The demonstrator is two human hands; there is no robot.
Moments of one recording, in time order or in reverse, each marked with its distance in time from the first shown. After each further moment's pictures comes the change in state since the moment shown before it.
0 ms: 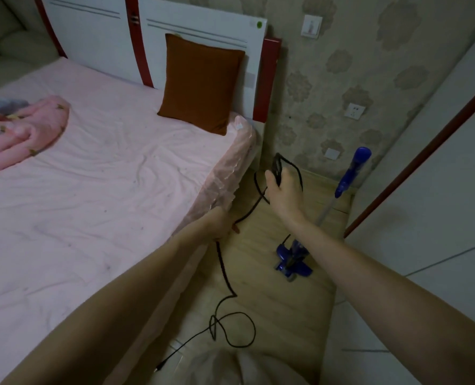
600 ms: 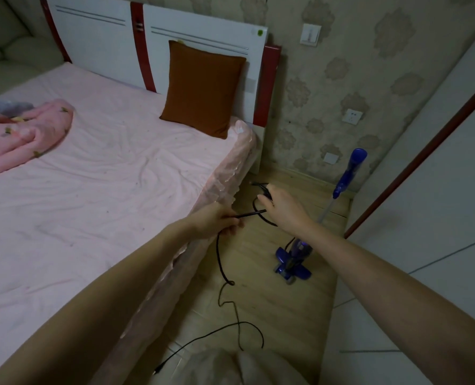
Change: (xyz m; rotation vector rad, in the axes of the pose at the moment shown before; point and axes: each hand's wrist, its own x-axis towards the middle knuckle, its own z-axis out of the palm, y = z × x) left_hand -0.012 -0.019 -0.021 0.307 -0.112 0.442; right_hand -0.018 0.003 -0.012 -0.504 -0.317 -0.196
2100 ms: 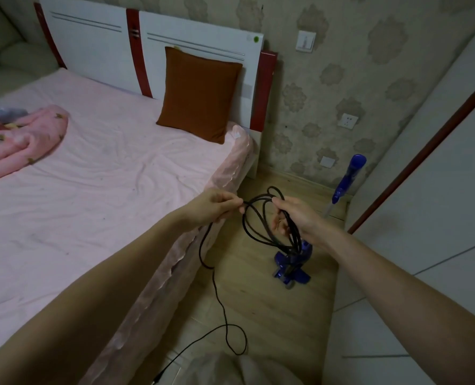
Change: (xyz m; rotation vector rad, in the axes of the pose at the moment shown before) left_hand -0.001 0.007 -0.030 -0.411 0.079 0.125; right_hand -0.015 0.003 -0.023 1.003 -0.241 0.386
